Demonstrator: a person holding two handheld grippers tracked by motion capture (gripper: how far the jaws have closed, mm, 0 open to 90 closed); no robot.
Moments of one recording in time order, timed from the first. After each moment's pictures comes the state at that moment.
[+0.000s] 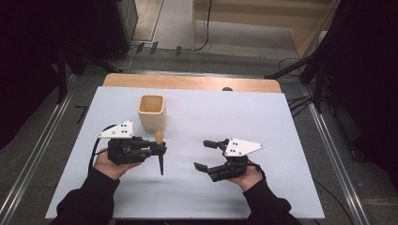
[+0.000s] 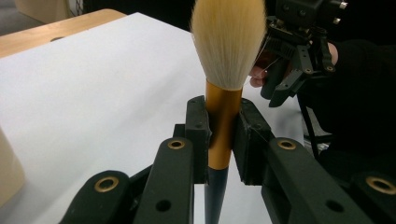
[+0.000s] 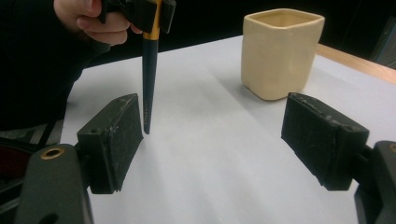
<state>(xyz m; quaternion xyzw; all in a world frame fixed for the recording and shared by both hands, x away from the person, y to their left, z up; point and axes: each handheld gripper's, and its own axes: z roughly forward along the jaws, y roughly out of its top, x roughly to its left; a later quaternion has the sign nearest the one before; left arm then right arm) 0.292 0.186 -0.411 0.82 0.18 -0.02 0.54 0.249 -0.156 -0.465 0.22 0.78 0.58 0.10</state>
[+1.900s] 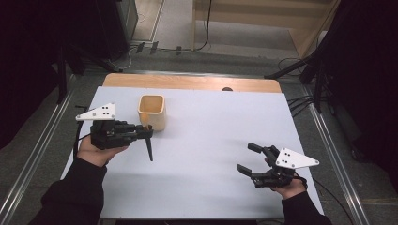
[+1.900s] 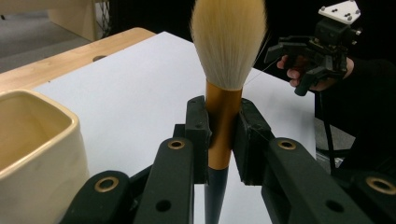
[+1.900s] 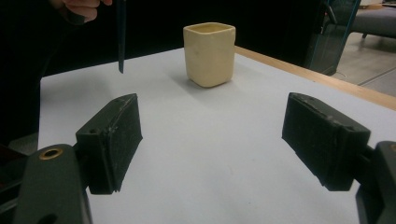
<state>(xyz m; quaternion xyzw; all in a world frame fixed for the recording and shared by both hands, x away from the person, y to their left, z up) 0.313 0.213 -0.370 0.81 0.20 0.00 0.55 0.208 -0.261 -0.466 0.28 0.74 0.59 0.17</state>
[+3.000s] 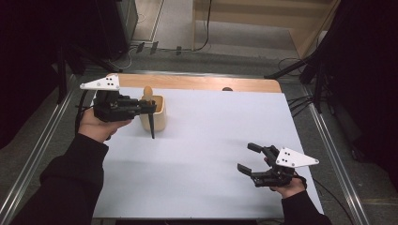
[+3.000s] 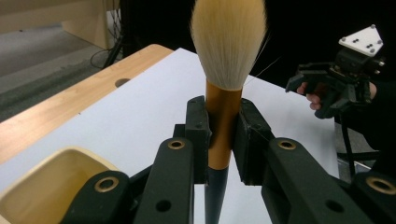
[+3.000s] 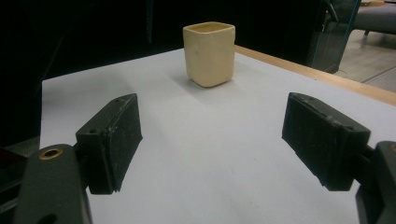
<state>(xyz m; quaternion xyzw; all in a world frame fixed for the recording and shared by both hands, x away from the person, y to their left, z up) 0.357 0.196 -0.328 0.82 0.20 0.03 0.54 0.210 -0.262 -0.468 0.28 0.73 0.60 0.16</state>
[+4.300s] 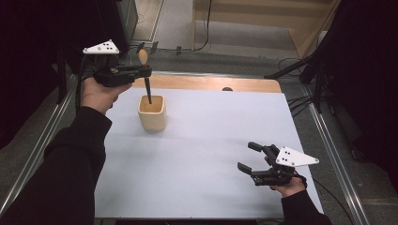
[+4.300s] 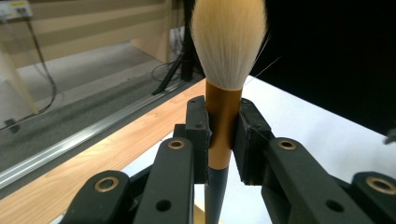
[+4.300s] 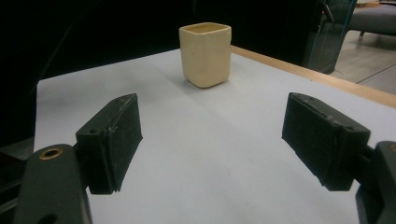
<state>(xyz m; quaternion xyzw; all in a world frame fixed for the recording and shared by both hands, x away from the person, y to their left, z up) 0.427 0.196 -0.301 0.79 0.28 0.13 0.53 0.212 -0.263 -0.467 0.28 0.73 0.60 0.17</state>
